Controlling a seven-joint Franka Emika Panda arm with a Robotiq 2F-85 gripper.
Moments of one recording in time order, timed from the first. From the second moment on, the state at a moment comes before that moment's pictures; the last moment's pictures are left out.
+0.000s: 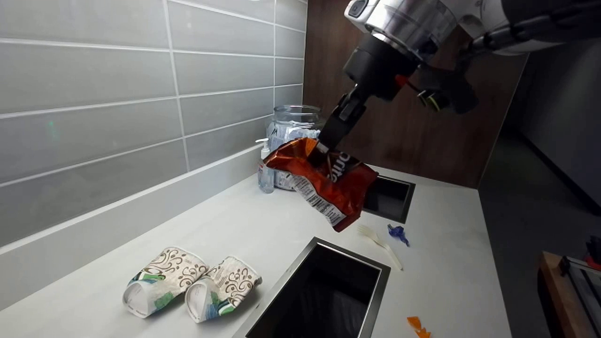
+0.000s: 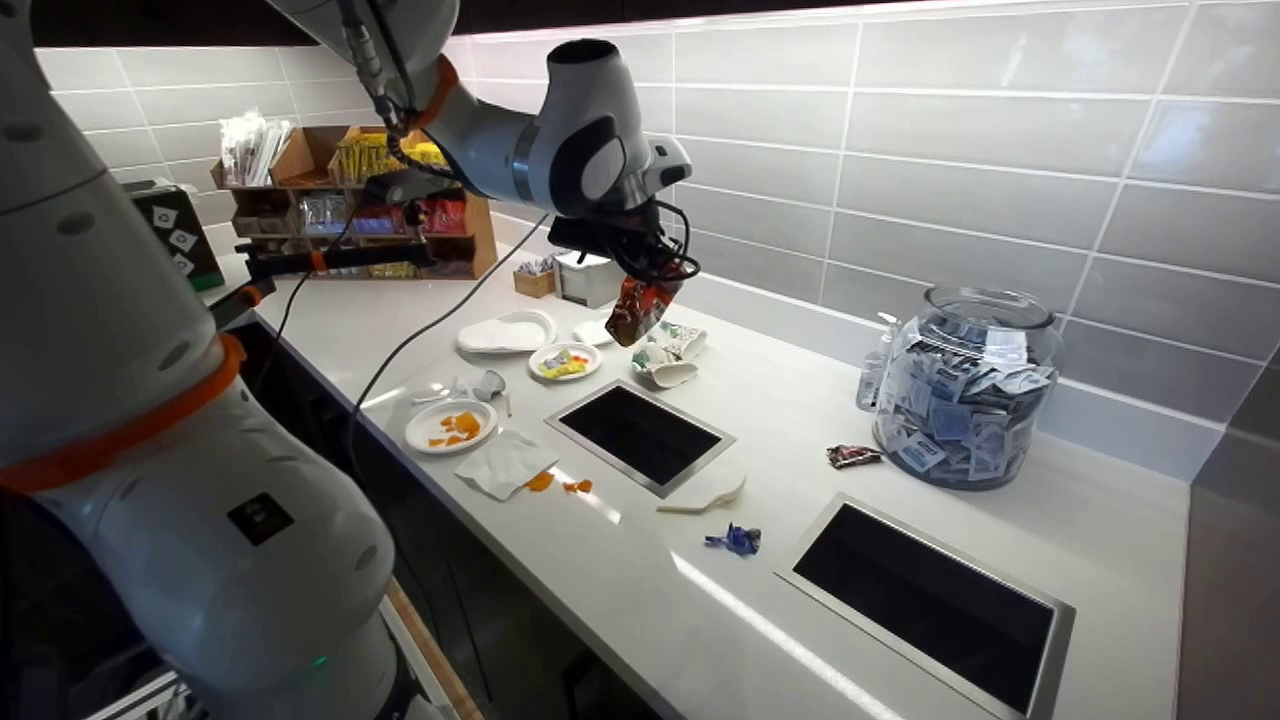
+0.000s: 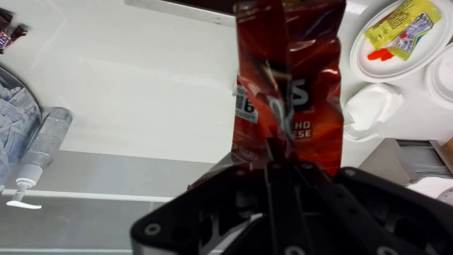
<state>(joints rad) 0.20 -0.18 0.15 -2.43 0.13 2.77 -0.06</state>
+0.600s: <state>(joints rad) 0.23 -0.27 0.14 -2.55 0.14 2.91 -0.13</state>
